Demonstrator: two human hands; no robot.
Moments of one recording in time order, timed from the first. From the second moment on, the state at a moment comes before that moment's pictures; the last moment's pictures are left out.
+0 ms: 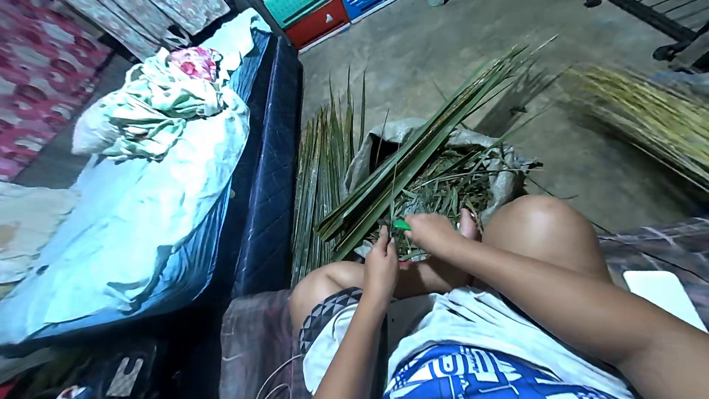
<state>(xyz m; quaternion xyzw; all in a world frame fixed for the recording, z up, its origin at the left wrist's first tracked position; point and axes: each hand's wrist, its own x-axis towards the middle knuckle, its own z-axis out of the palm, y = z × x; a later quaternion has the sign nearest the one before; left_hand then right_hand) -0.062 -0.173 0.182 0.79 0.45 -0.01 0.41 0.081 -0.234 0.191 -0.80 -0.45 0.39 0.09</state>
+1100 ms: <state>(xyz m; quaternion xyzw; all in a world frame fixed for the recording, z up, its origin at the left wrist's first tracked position) -0.066 -0.165 0.196 0.59 0.43 0.08 0.68 0.115 -0.221 0.179 -0.85 -0.38 0.33 0.18</state>
